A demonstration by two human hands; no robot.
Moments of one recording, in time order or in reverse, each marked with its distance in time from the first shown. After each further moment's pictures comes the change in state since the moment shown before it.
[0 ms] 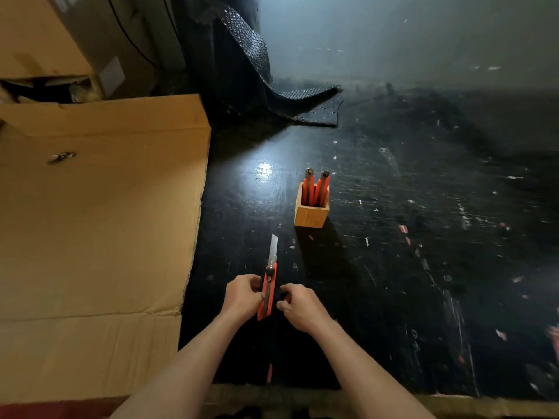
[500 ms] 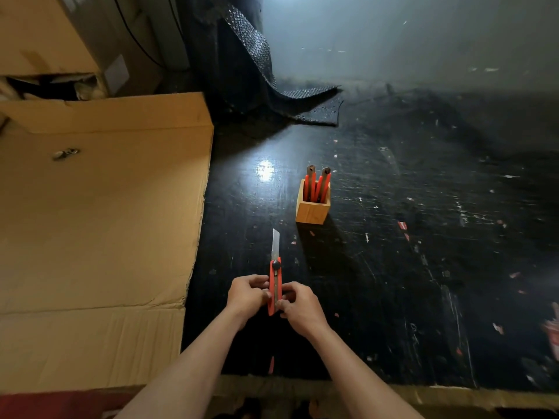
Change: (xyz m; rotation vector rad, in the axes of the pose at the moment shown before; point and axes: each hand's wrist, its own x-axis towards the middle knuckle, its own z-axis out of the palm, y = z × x) left_hand -0.012 -0.011 0.005 -0.462 -0.074 -0.169; right_hand -0.021 0.006 0.025 0.387 0.117 -0.019
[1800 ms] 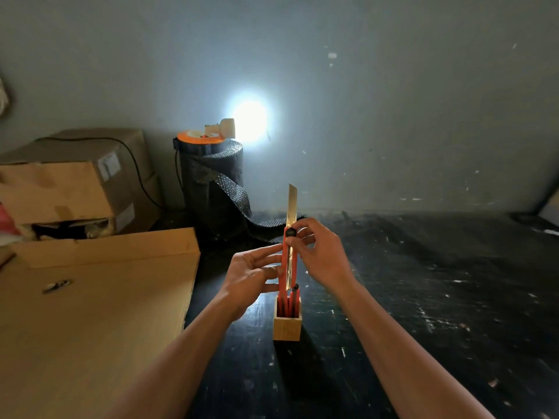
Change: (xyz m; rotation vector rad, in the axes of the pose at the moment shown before) left_hand -0.110 0.259 0.003 -0.212 -0.254 0.776; right_hand -0.043 -0.251 -0.202 -0.148 0.575 -0.823
